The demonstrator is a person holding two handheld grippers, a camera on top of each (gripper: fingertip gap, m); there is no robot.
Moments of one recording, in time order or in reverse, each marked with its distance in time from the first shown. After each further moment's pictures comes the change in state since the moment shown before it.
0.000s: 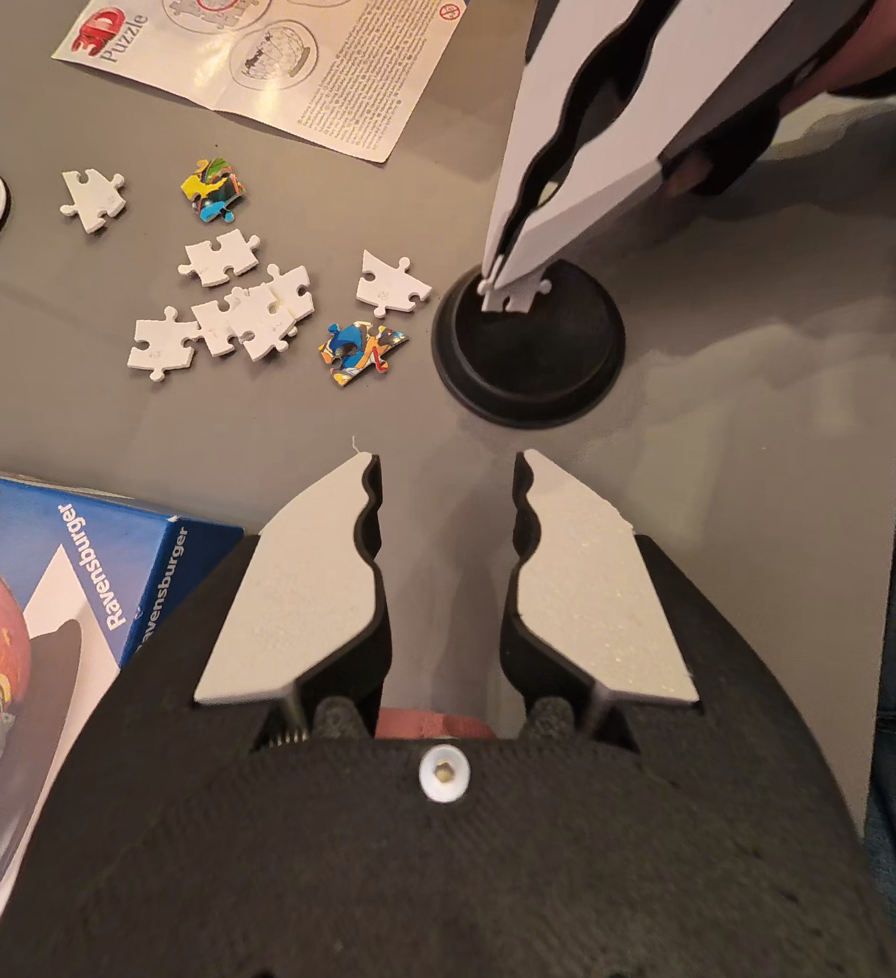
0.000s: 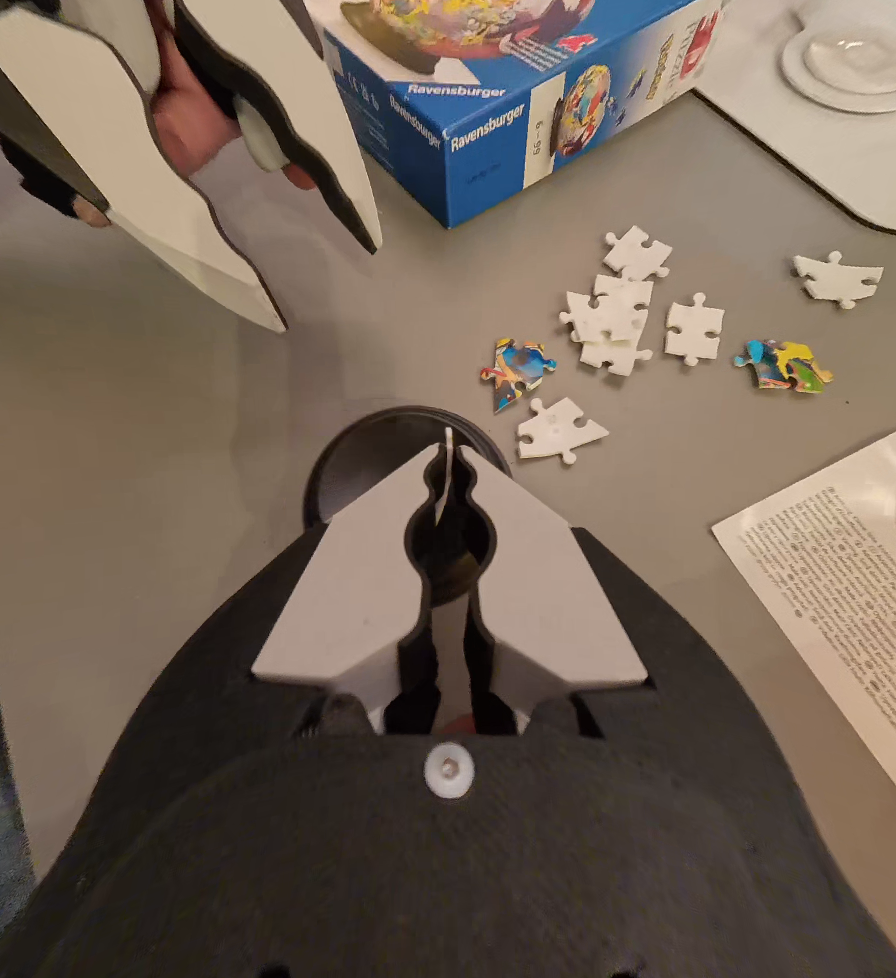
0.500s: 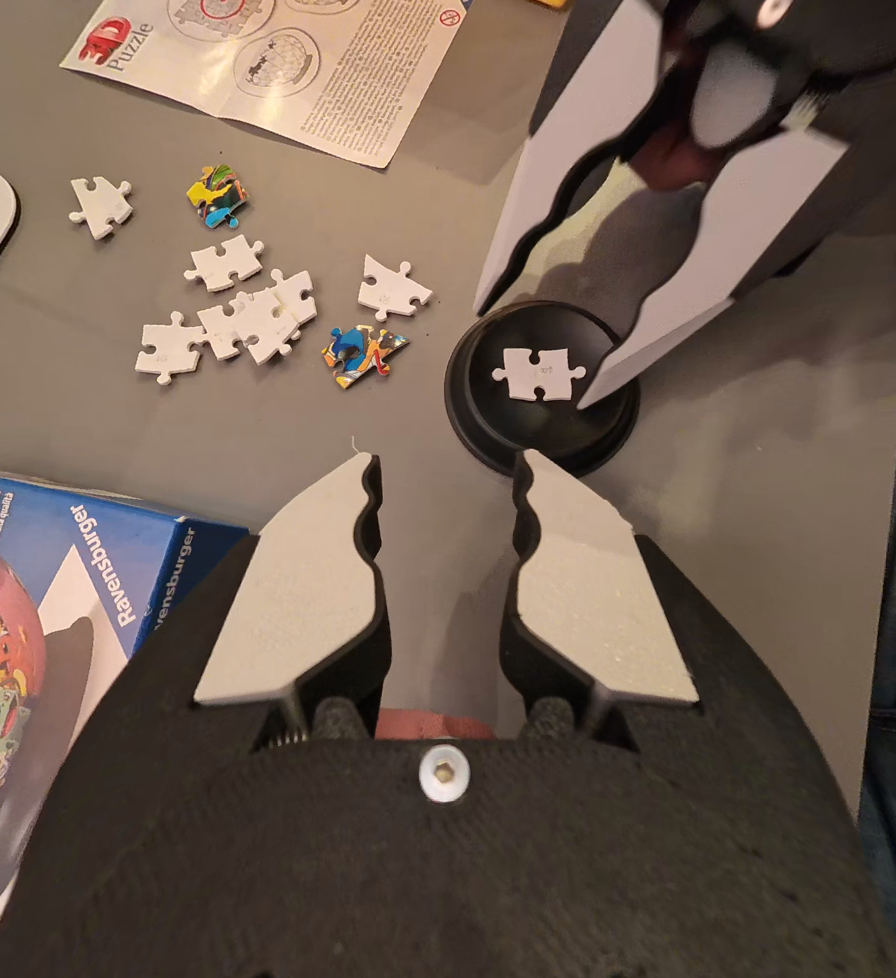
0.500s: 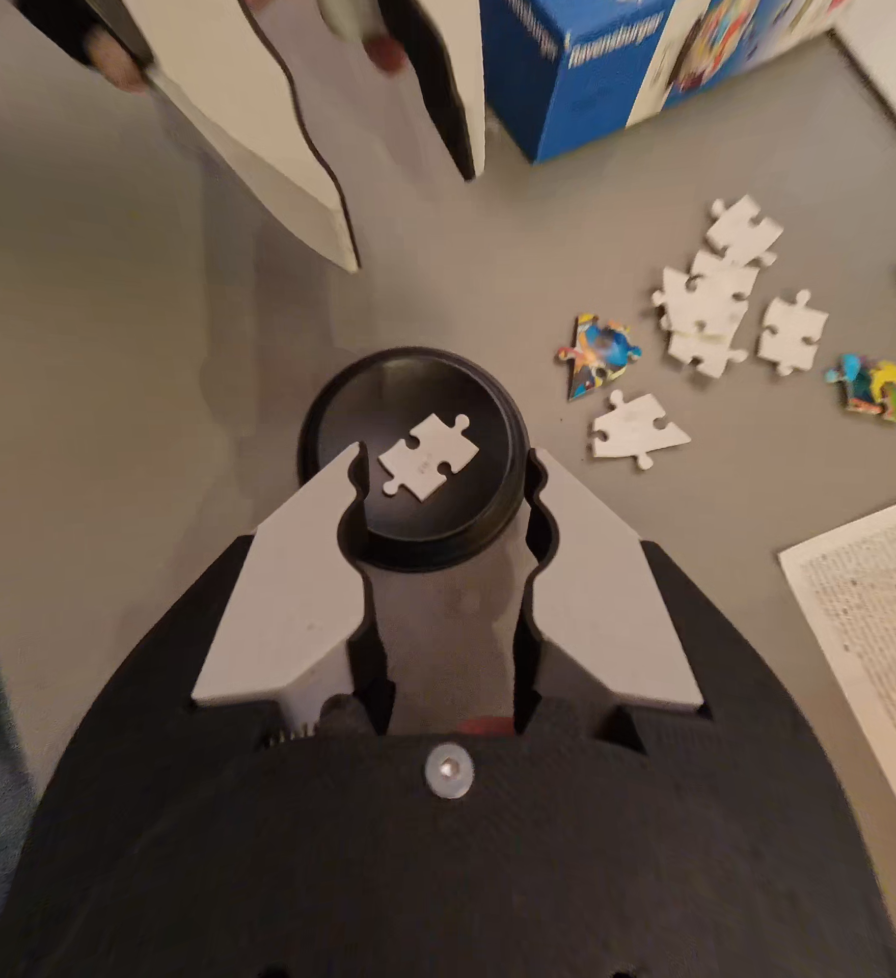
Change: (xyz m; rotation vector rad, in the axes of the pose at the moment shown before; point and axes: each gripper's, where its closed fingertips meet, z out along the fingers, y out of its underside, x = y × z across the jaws) left arm 0.001 -0.002 -0.003 -0.003 -0.005 0.006; right arm -0.027 0.017 0.016 -0.152 -0.001 -0.131
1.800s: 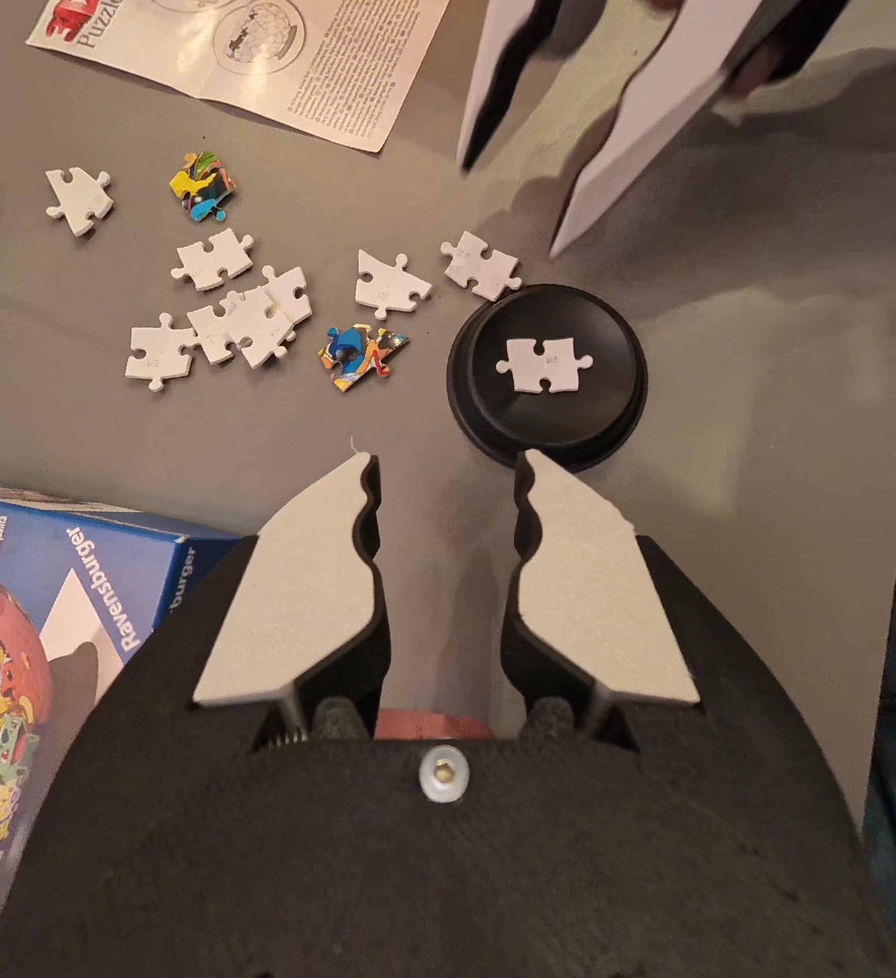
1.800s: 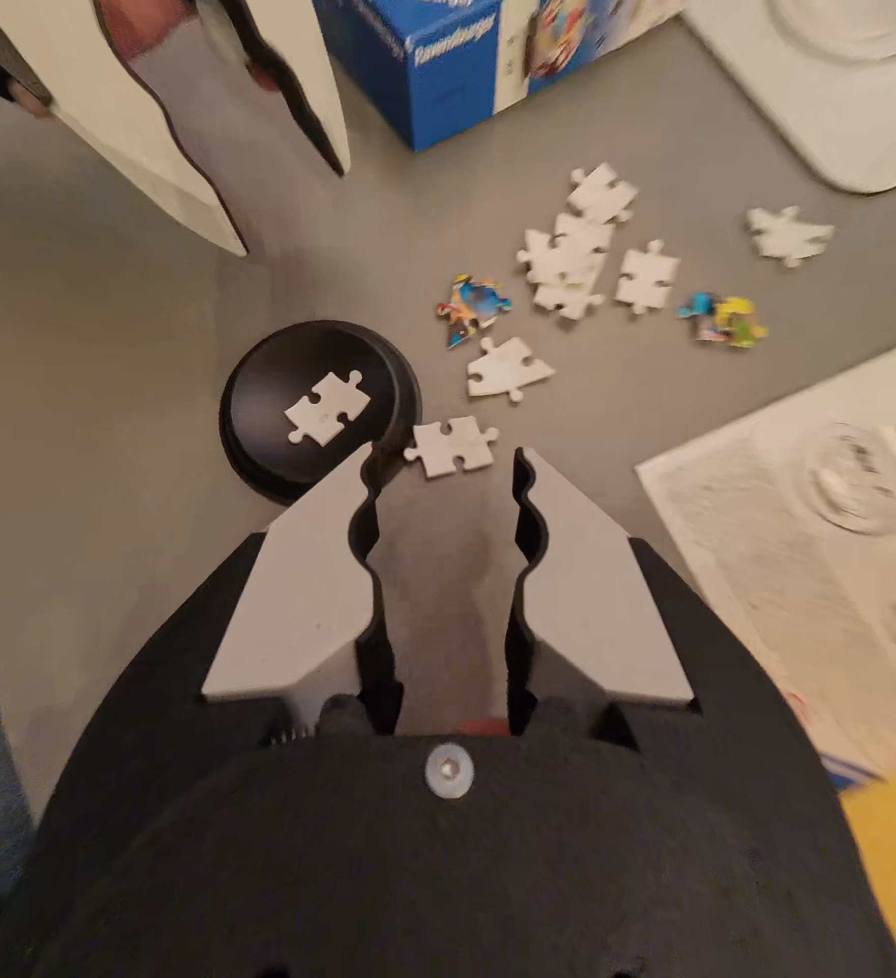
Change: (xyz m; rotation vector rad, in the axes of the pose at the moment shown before) left arm -0.002 -0.001 0.006 -0.048 0.012 0.015; right arm 0.048 0.014 -0.034 0.018 0.001 0.070
